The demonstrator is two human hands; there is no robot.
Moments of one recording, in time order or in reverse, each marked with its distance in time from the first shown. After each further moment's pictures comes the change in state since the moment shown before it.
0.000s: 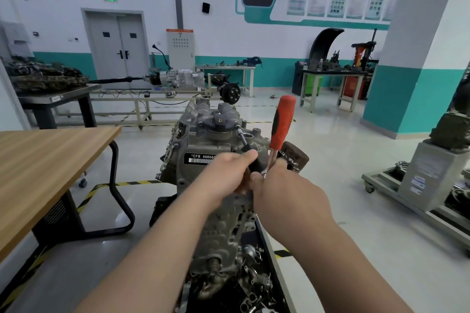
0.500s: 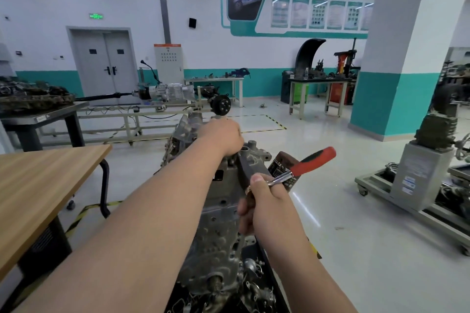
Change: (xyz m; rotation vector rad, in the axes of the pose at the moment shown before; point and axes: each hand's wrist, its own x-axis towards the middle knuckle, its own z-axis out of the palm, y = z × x) left_hand 0.106 0.057 -0.024 1.357 0.135 0.312; right_hand 0.003 -0.017 0.029 1.406 -0.062 0.347
